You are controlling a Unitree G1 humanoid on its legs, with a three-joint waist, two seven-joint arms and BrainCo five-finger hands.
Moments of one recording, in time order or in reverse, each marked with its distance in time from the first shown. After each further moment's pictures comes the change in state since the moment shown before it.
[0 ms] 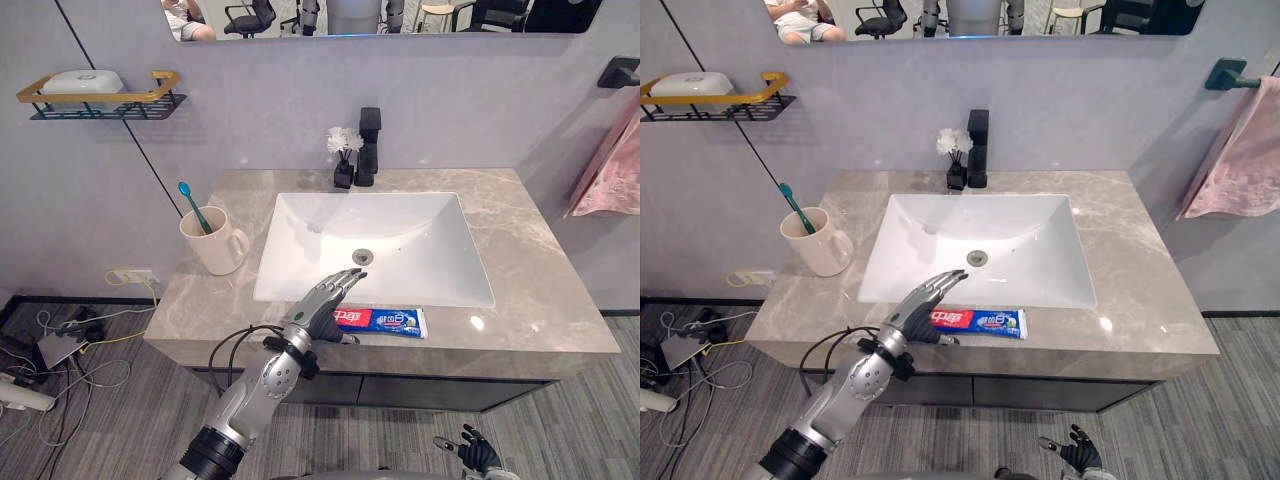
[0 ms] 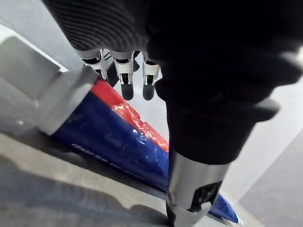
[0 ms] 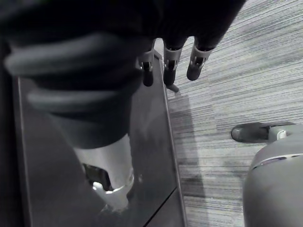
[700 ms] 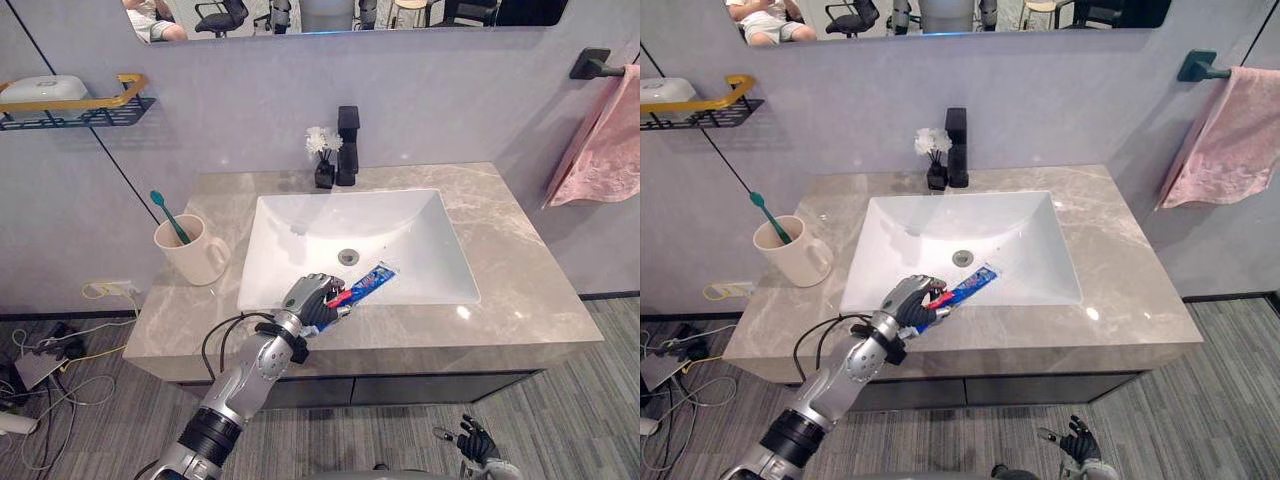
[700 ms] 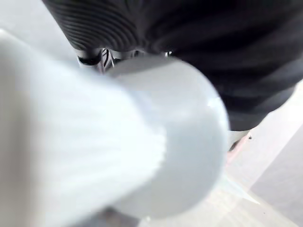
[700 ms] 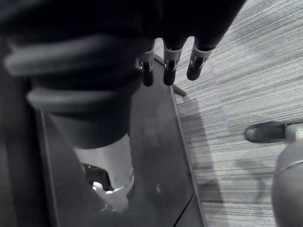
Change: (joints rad) left arm -0.054 0.019 0.049 0.032 0.002 0.019 0.001; right arm 0.011 0.000 -0.006 -0.067 0.042 0.000 -0.001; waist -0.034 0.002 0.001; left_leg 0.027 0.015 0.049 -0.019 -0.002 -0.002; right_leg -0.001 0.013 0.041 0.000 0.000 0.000
